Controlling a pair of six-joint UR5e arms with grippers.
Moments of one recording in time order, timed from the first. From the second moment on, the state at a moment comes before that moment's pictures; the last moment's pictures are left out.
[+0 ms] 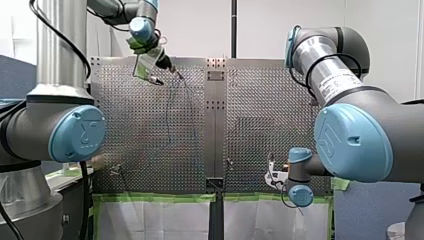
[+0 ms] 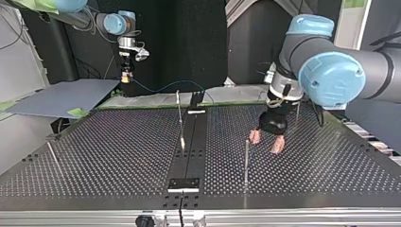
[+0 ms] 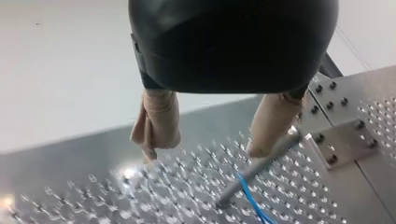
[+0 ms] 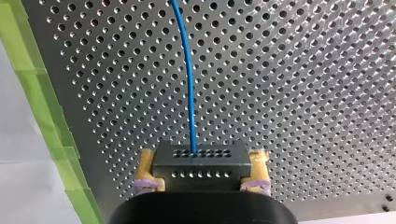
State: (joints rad) left arm -0.17 -1.57 -1.50 -3.44 -1.59 -2.74; right arm 1.86 -0.64 1.97 -1.36 1.61 1.70
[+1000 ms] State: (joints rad) left arm -0.18 -1.47 -1.51 -3.35 -1.86 -2.48; right arm 1.87 -0.64 1.95 -1.32 1.61 1.70
